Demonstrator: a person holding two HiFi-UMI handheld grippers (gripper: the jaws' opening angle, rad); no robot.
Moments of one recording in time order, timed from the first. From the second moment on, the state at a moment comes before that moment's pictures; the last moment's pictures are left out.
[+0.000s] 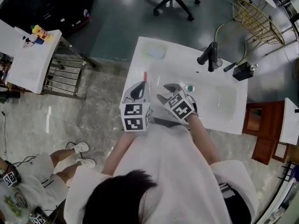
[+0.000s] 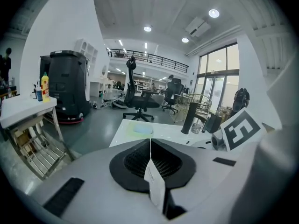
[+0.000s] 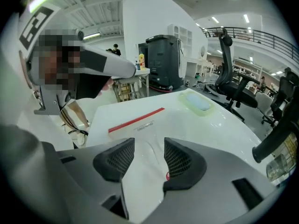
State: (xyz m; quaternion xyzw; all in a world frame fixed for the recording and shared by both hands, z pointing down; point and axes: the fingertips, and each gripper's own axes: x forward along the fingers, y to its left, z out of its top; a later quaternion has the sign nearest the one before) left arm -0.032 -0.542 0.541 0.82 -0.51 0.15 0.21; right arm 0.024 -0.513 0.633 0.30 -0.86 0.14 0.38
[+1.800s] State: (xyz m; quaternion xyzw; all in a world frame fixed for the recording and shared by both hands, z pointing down) left arm -0.038 -0.573 0.563 0.79 -0.53 0.20 0.23; right arm 0.004 -0.536 0.700 0.10 -0.85 0.00 0.52
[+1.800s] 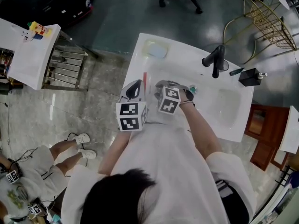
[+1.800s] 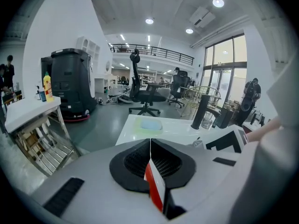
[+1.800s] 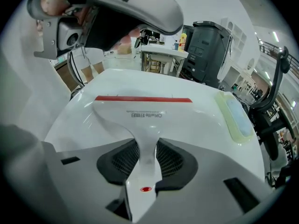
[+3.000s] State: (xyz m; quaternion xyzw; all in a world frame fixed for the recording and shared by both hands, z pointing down) left arm -0.052 -0.558 0.519 0.80 -0.55 0.13 0.20; right arm 0.041 -0.545 0.647 0.31 -0.84 0.10 0.44
